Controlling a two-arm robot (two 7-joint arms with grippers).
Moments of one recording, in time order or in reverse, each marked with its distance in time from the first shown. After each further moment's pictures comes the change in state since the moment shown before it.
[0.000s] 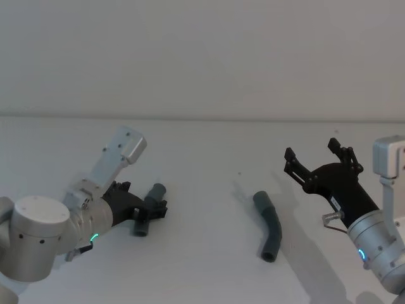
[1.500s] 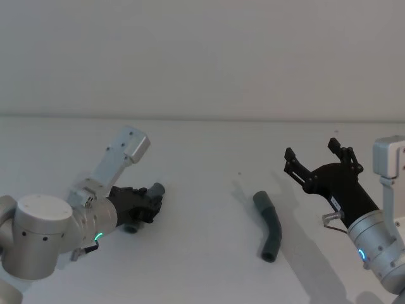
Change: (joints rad) left arm -0.005 -0.020 -0.007 0.011 -0.009 0.009 -0.025; right arm 0.000 0.000 0.000 0.000 0.000 0.000 0.000
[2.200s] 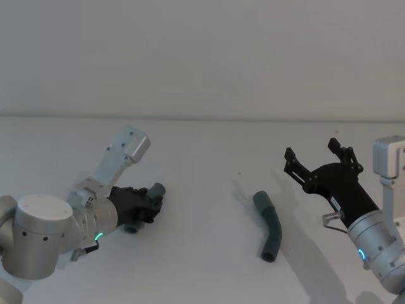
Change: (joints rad) left arm 0.000 -0.001 0.000 0.000 -0.001 0.000 -0.001; right arm 0.000 0.000 0.000 0.000 0.000 0.000 0.000
